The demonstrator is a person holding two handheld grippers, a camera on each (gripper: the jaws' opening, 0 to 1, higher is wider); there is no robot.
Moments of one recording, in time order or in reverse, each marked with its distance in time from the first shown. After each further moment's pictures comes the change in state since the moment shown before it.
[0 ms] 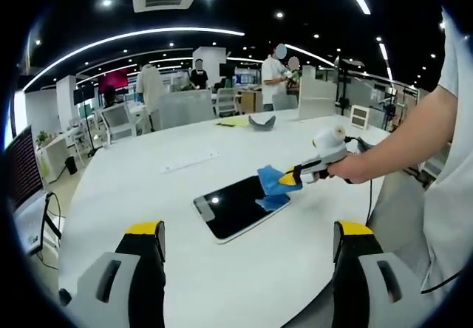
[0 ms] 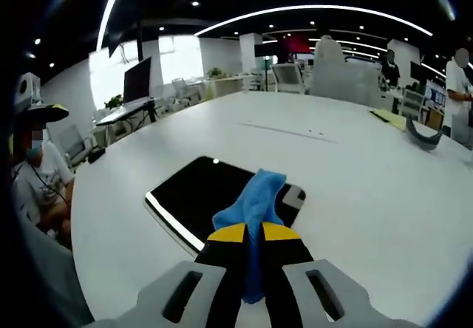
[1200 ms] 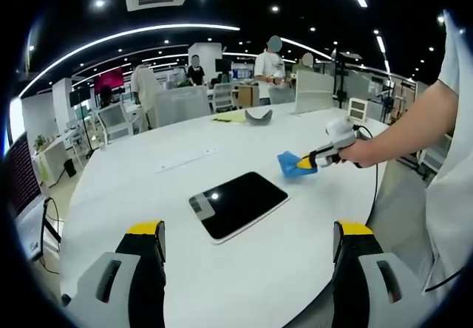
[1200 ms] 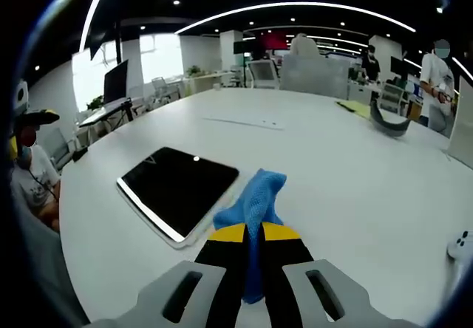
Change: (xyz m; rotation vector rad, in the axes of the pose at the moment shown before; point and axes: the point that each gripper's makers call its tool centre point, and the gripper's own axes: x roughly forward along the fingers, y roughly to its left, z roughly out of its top) left arm 0.013 -0.009 0.000 0.027 0.033 -0.007; right arm -0.043 -0.075 -0.024 0.030 0.025 -0.107
